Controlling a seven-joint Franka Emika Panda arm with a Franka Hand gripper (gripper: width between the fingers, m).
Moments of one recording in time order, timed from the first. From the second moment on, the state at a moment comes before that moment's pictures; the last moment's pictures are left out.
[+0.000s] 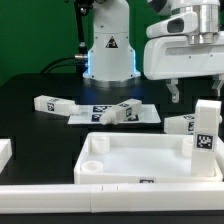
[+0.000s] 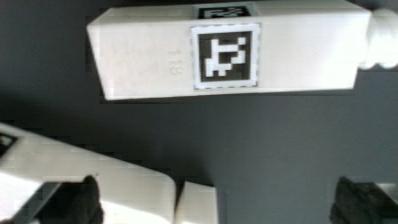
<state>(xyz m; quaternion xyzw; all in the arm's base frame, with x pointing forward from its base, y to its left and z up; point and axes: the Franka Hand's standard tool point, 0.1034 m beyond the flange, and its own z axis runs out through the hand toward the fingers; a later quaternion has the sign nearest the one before) 0.446 0.140 0.072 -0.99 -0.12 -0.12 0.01</state>
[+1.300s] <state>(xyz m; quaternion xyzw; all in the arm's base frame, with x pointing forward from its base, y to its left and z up) 0.466 0.079 0.050 -0.87 0.49 -0.05 0.09</state>
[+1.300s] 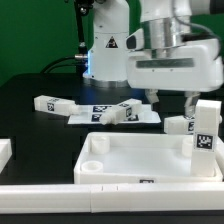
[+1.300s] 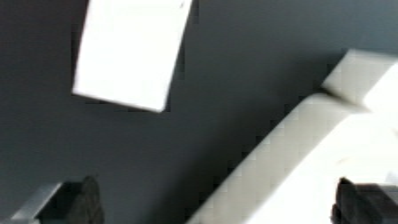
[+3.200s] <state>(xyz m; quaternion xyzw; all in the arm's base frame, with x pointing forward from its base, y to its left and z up) 0.455 0.120 0.029 -0.75 0.46 0.35 0.32</state>
